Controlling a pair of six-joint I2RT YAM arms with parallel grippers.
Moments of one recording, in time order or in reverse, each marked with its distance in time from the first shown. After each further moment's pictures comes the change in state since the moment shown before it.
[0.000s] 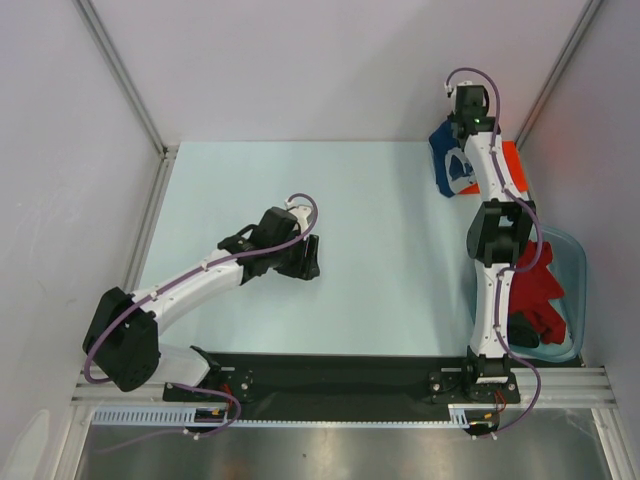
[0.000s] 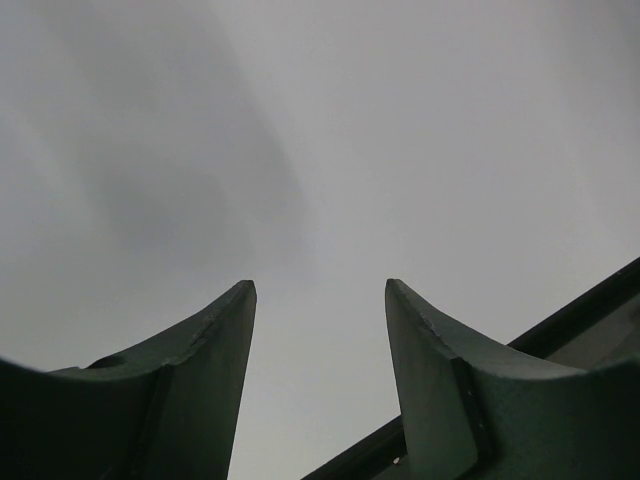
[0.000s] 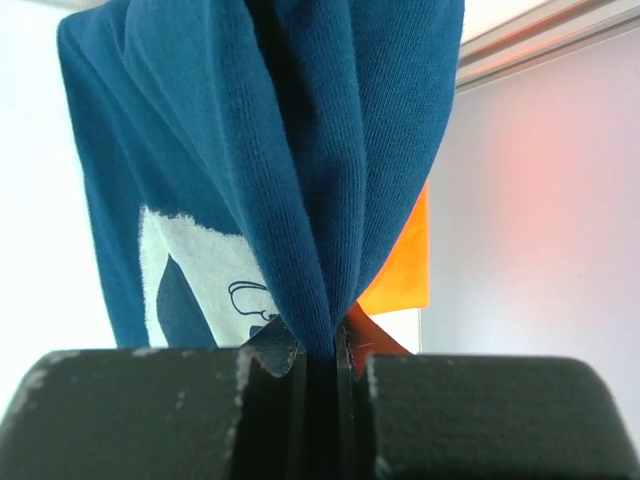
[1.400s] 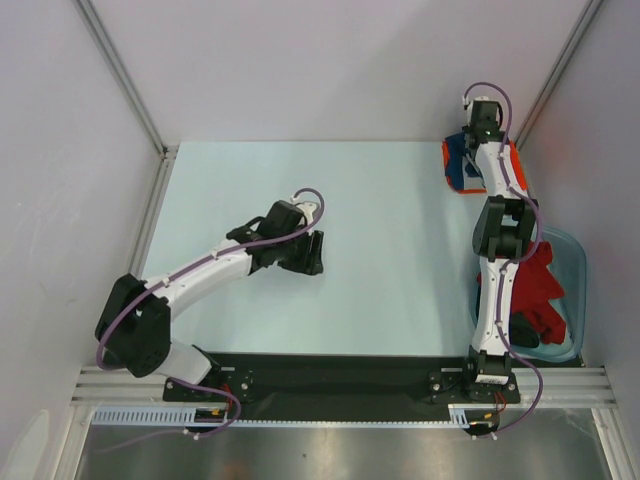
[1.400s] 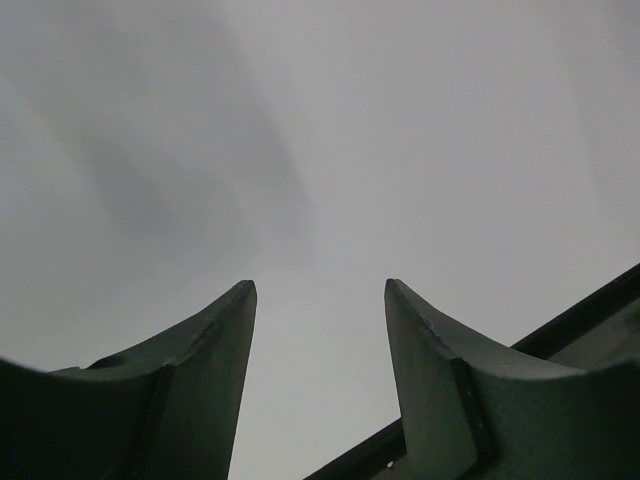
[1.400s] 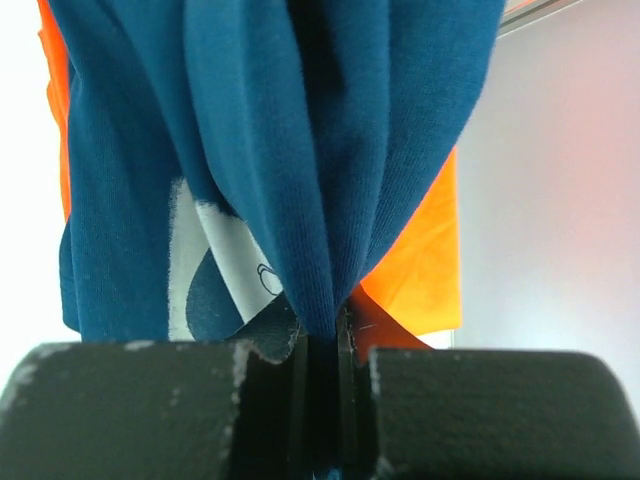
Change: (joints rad) left arm 0.008 0.089 0.075 -0.034 0.018 0.000; right arm -0.100 0.130 0.007 0.125 -0.067 0.031
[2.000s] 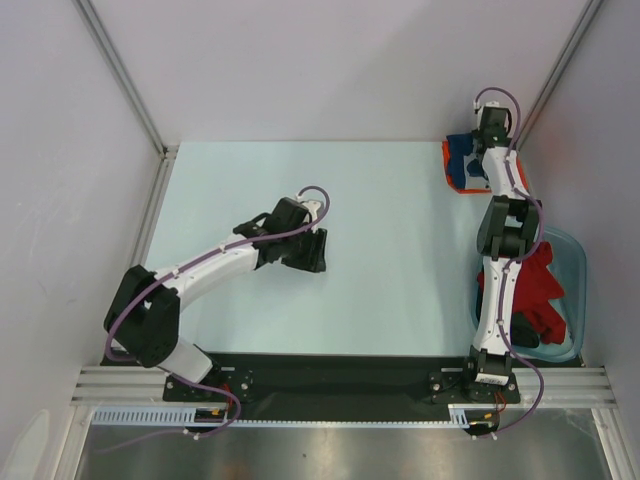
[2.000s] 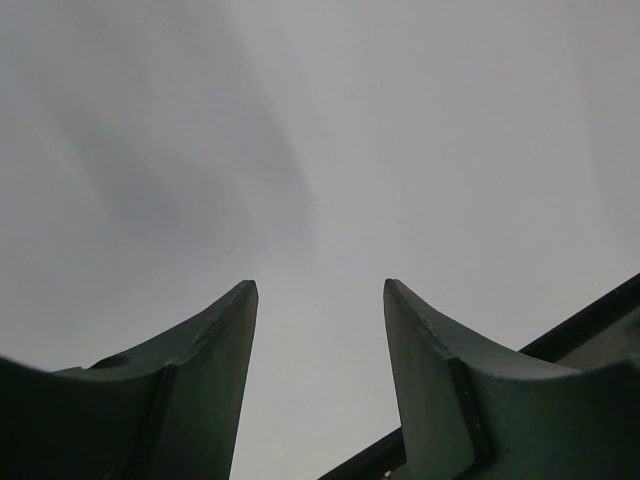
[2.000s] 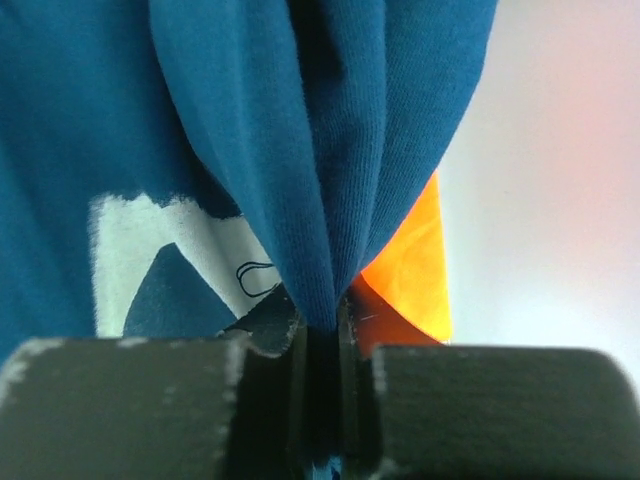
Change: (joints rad) left arm 0.000 0.065 0.043 -0.002 0.007 0.000; right arm -0.050 0.053 0.000 0.076 -0.006 0.001
